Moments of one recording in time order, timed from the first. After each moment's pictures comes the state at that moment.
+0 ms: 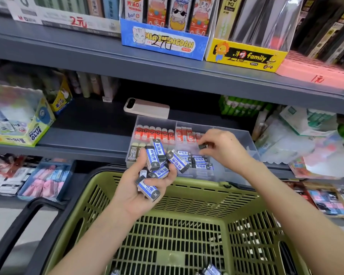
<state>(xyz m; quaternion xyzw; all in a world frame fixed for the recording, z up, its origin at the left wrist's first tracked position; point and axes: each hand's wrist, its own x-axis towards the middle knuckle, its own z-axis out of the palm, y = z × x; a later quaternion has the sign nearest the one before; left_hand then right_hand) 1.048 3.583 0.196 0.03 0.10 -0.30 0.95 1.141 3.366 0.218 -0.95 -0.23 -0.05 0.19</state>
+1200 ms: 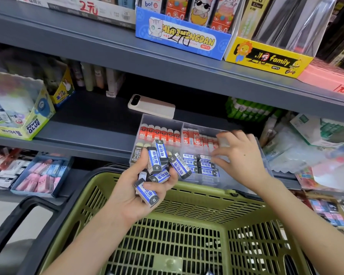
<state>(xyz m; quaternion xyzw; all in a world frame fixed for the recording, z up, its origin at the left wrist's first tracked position) 1.054 3.596 0.194 0.03 0.10 -0.31 0.94 1.130 3.355 0.215 -0.96 -0.23 -0.16 -0.04</state>
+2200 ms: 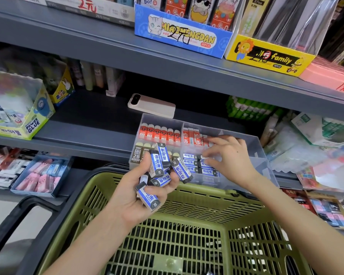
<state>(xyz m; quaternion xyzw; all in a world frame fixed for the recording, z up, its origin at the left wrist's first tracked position) 1.052 3.595 0.187 0.04 0.11 -0.32 0.94 1.139 3.369 0.199 -0.99 -0.15 -0.05 0.01</state>
